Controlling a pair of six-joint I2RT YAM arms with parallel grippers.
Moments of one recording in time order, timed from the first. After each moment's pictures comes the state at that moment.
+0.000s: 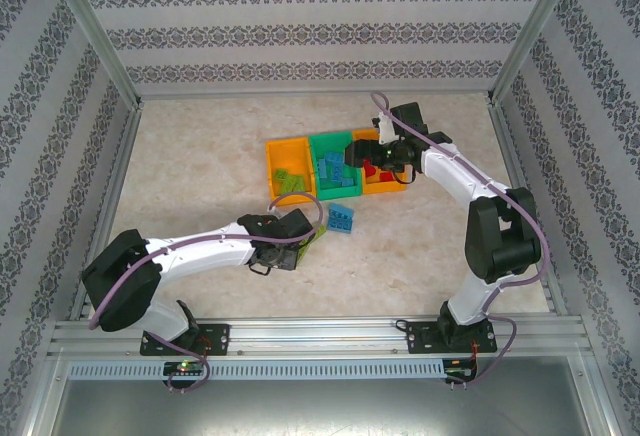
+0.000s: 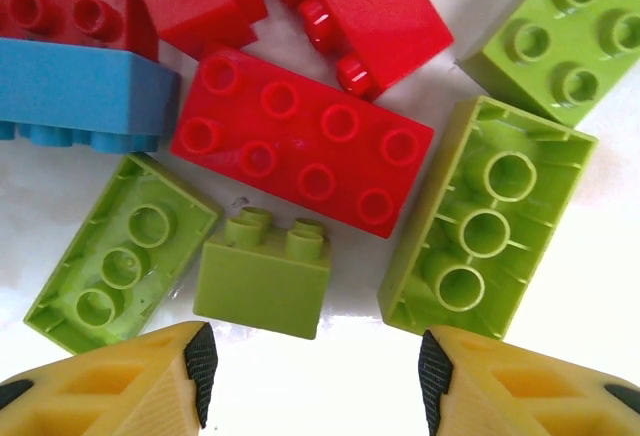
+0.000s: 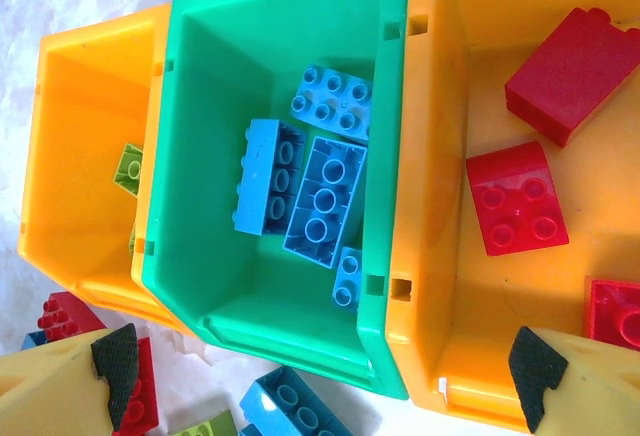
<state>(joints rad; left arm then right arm) -0.90 1.49 0.88 -0.74 -0.24 -0.77 0.26 1.72 1.29 -0.50 -0.41 0.32</state>
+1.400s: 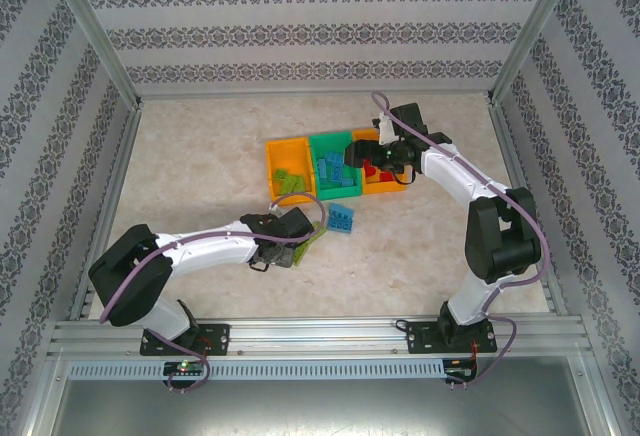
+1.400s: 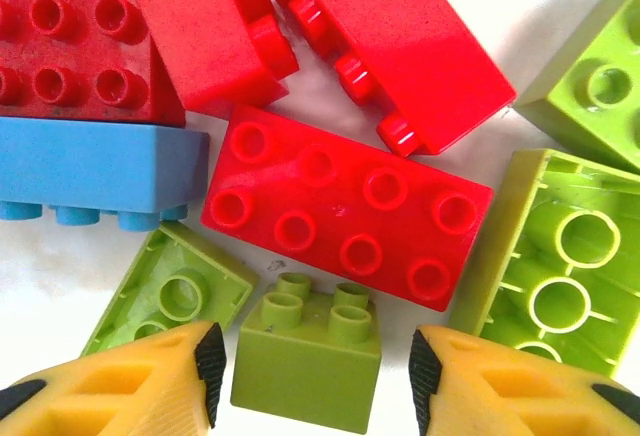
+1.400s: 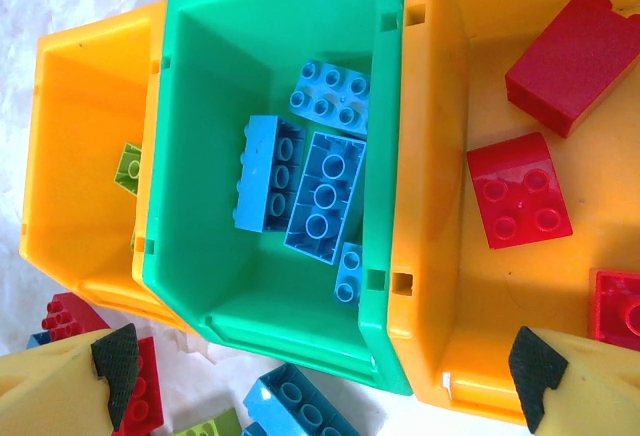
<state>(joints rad) -0.86 1.53 0.85 -0.66 -0.29 -0.66 0.26 1.72 1.29 -0.50 -0.41 0.34</state>
